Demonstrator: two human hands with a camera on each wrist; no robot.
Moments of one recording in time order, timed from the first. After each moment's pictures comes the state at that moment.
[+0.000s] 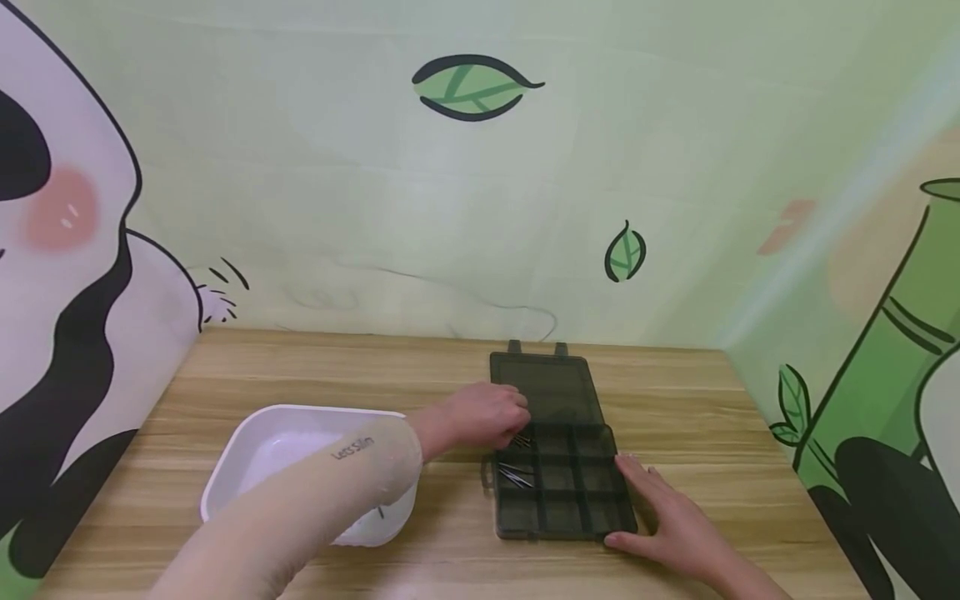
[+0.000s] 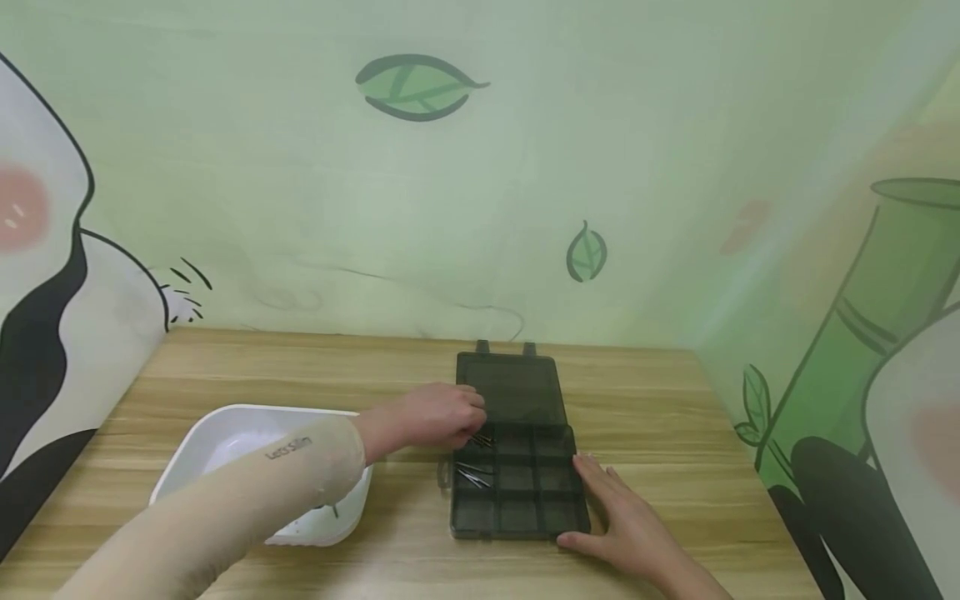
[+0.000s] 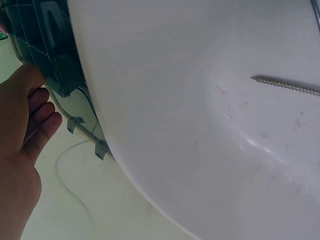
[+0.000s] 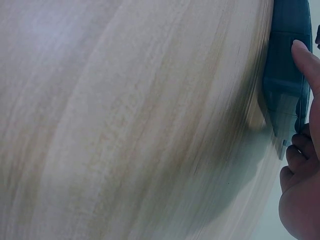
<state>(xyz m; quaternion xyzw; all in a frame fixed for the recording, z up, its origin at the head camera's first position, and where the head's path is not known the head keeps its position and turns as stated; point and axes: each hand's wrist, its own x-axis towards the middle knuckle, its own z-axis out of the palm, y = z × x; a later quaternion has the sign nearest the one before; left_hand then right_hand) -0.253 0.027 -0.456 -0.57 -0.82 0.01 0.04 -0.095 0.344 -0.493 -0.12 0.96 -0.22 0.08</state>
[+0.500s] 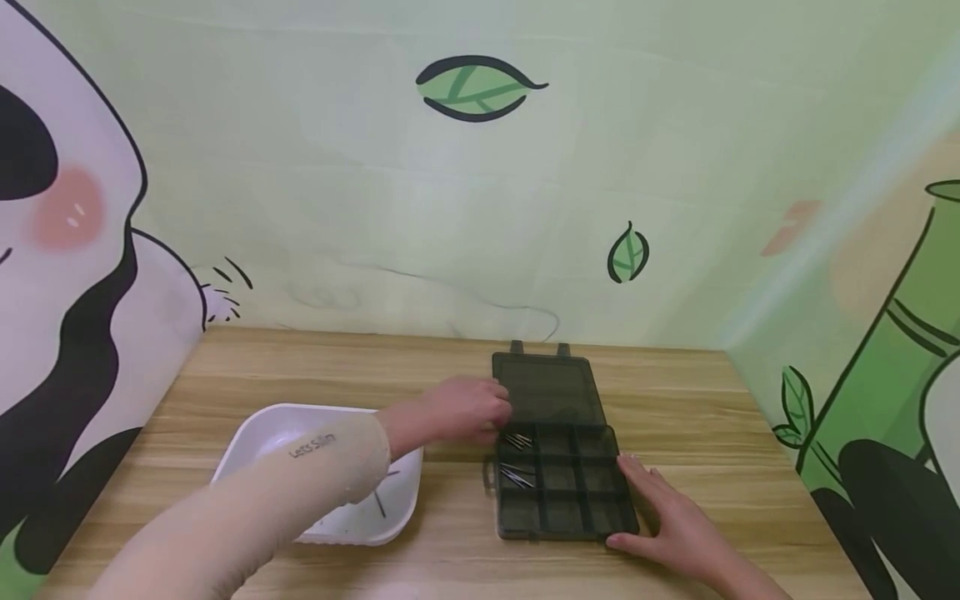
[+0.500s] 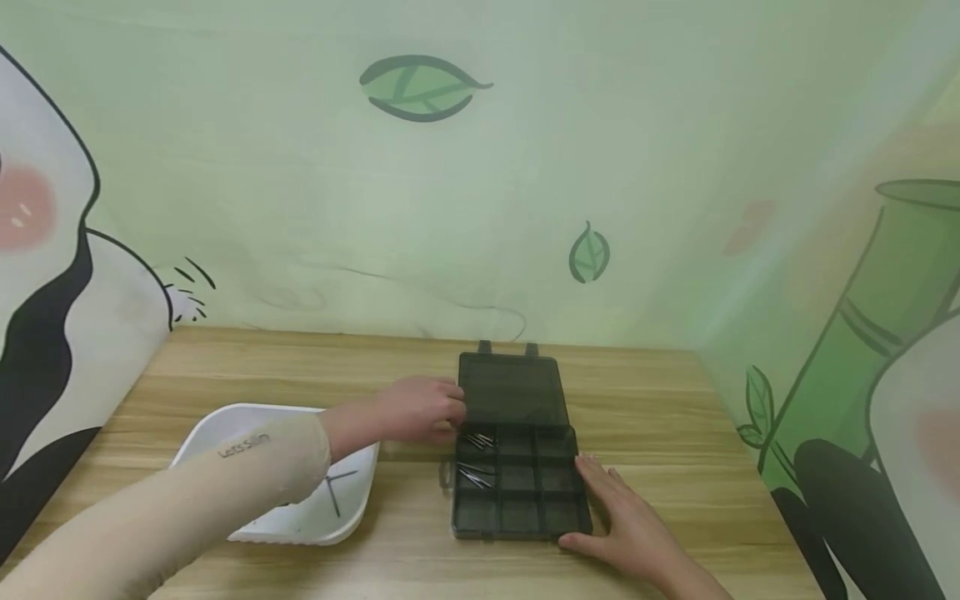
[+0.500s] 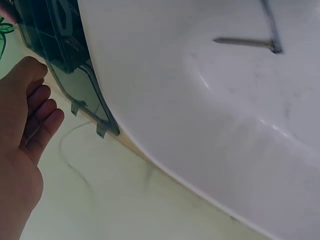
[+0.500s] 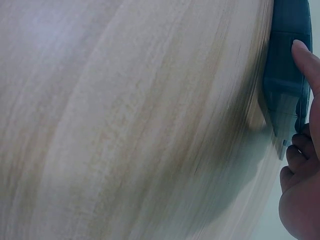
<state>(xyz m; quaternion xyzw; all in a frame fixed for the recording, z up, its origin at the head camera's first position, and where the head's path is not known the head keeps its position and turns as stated) -0.251 -0.005 -0.439 -0.56 -0.83 -0.01 0.05 -0.095 0.344 -0.494 -0.13 0.96 -0.23 0.07</state>
